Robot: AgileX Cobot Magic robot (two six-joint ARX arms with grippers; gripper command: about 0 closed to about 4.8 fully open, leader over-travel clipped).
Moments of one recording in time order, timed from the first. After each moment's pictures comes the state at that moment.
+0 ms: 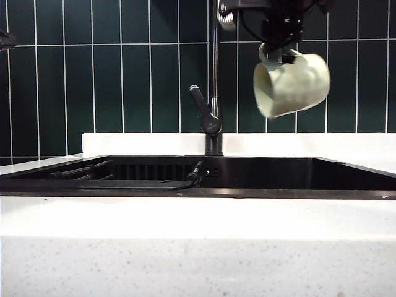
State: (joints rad) left arm -0.26 0.22 0.13 0.16 0.31 -0.34; right arm 0.51 1.50 1.22 -0.01 0.46 -1.27
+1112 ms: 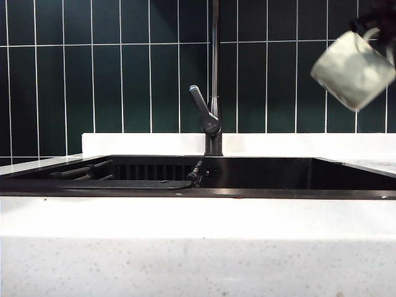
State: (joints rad) left arm -0.26 0.23 0.13 0.12 0.11 0.03; right arm 0.04 1.21 0.88 0.17 0.22 -0.25
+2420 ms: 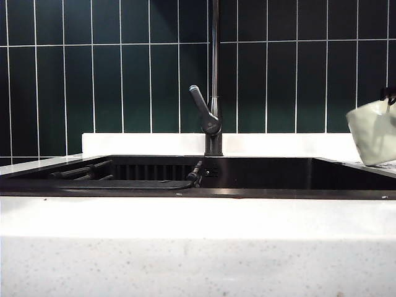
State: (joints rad) left arm -0.26 0.22 0.13 0.10 0.11 0.03; right arm -0.09 1.44 0.60 0.62 0.29 0.15
